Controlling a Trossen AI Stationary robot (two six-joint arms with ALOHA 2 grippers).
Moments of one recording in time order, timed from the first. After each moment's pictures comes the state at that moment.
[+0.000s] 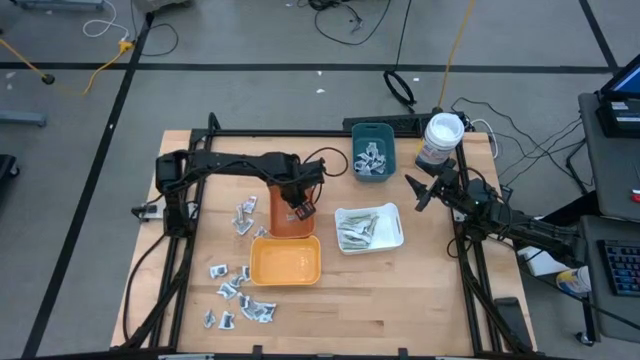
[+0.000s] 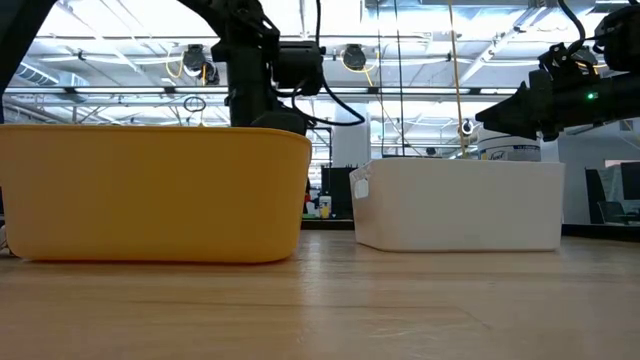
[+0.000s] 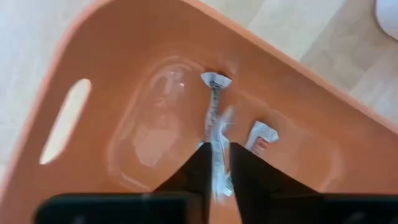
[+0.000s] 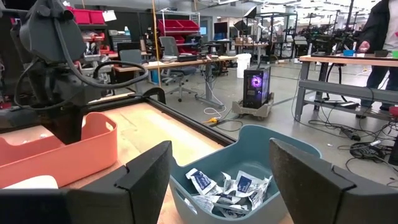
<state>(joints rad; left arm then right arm) 0.23 1.88 1.38 -0.92 0.00 -0.38 -0.39 0.08 0.01 0.08 0.26 0.04</state>
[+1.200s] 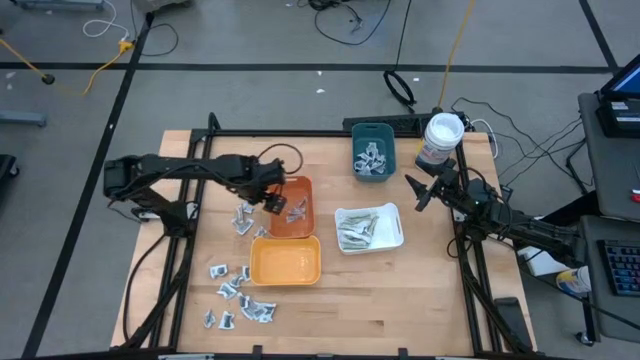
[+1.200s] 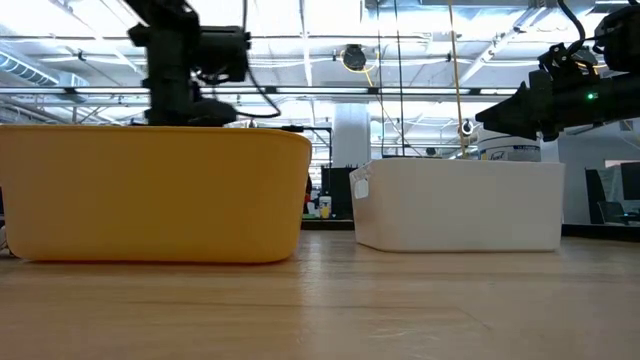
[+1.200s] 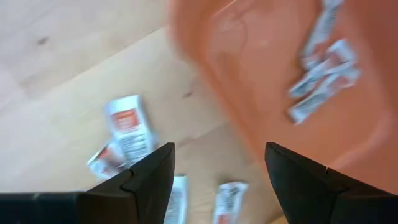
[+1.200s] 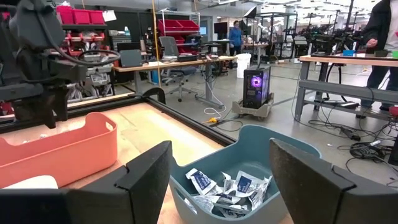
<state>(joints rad) 0.27 1.47 0.98 -0.92 0.00 -0.82 -0.39 0.08 0.02 0.08 0.26 0.04</state>
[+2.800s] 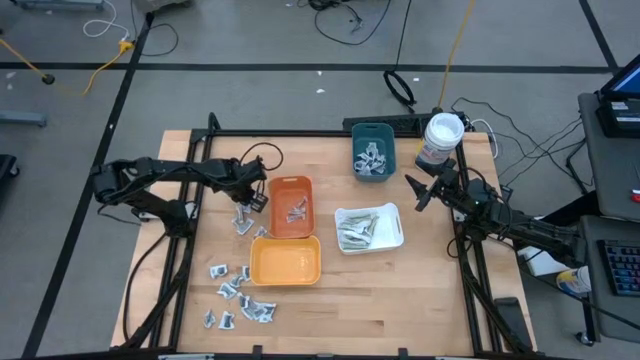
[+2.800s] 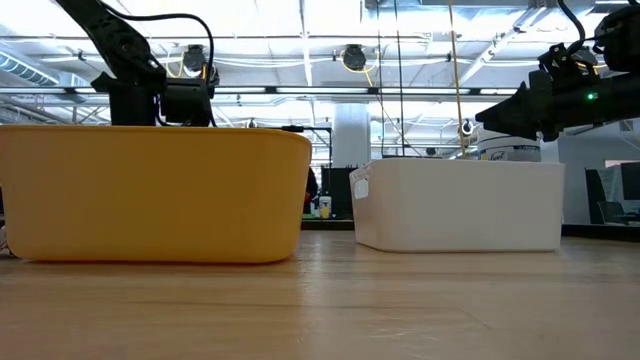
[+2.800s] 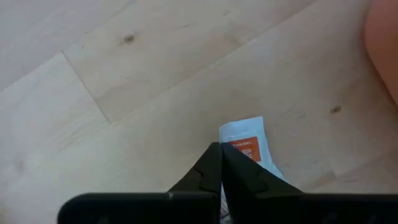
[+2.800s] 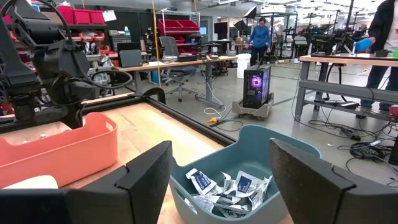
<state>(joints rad) 0.45 1.39 0.64 -0.65 -0.07 -0.58 -0.39 0.08 0.01 0.08 0.26 0.04</state>
